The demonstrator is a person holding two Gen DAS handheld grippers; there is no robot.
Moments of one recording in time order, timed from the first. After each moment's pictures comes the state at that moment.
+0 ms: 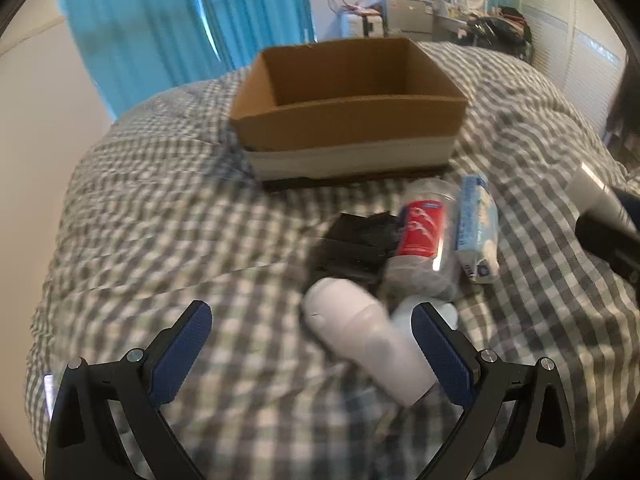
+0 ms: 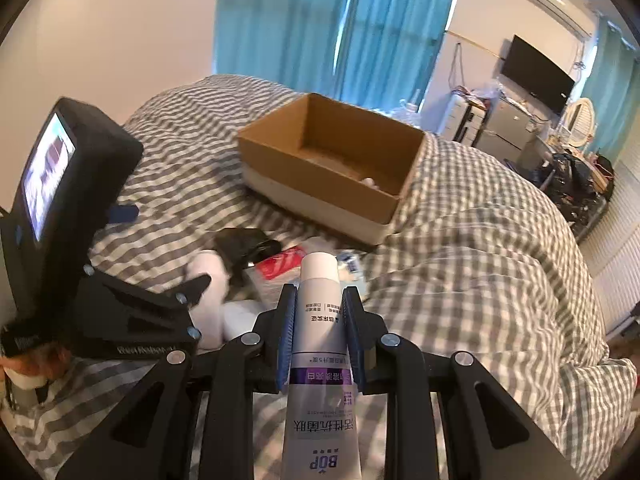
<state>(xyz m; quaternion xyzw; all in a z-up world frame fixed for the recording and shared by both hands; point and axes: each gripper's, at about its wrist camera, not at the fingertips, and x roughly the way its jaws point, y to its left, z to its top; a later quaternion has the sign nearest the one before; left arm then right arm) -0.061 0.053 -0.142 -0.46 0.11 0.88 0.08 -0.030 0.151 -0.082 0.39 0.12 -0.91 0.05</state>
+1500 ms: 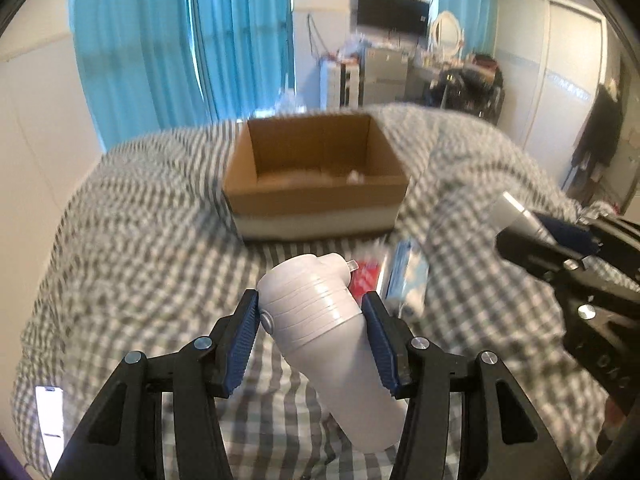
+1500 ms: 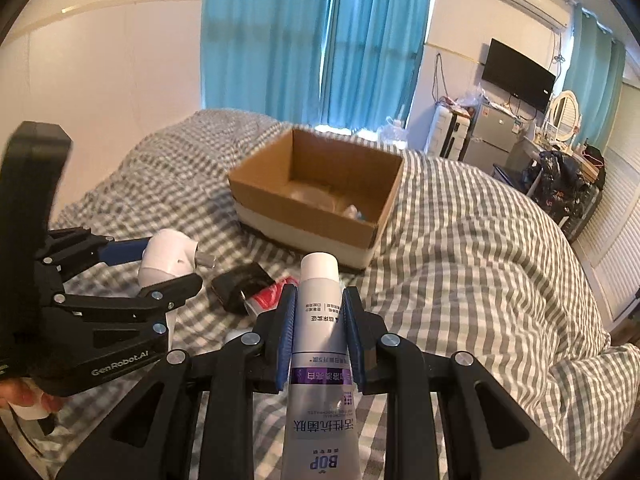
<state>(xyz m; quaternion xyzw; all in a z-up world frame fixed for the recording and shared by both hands) -0.033 0.036 -0.065 -0.38 0.06 0.91 0.13 -0.011 0.160 -0.041 0.35 0.08 -0.93 0.05</state>
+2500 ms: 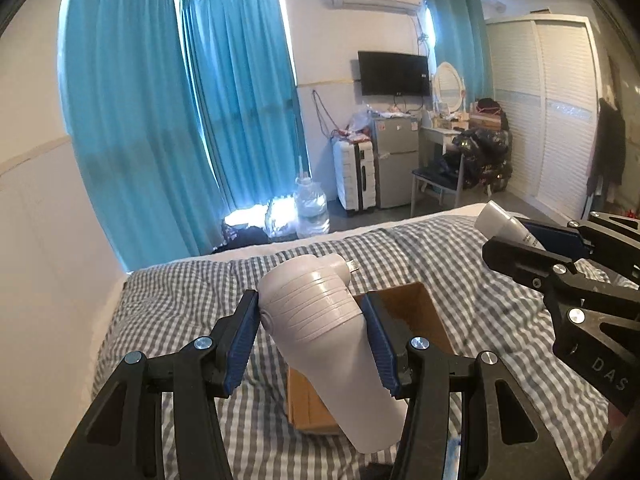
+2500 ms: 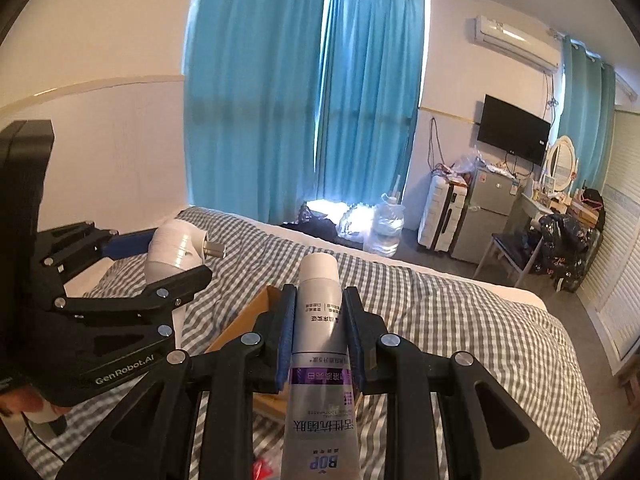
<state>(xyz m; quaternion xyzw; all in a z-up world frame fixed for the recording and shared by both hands) -0.202 0.053 0.062 -0.26 0.10 0.95 0.12 -0.167 0.164 0.099 0.25 0.06 -0.97 0.05</state>
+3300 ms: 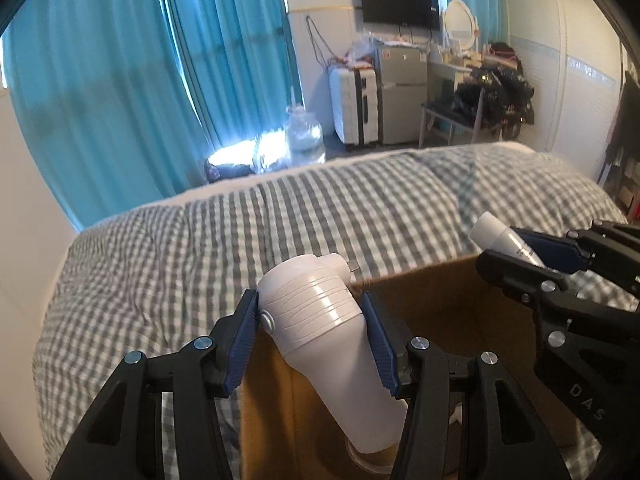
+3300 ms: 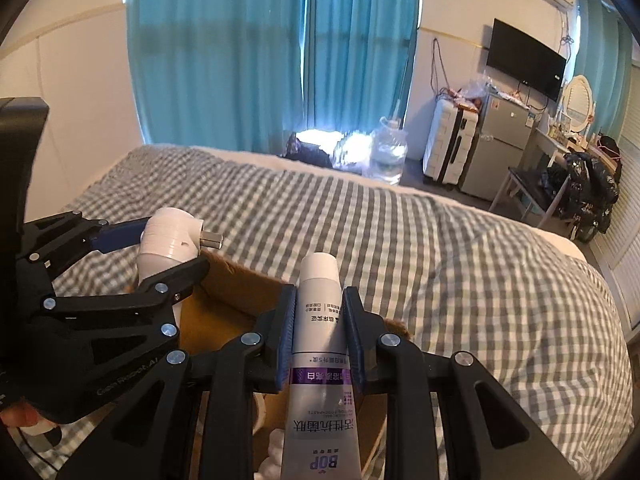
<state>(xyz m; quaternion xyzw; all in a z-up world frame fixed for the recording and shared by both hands) -0.345 0.091 -0.092 -0.37 0.12 0.91 0.11 -0.347 0.211 -0.065 0.37 0.04 -0.93 0.04</state>
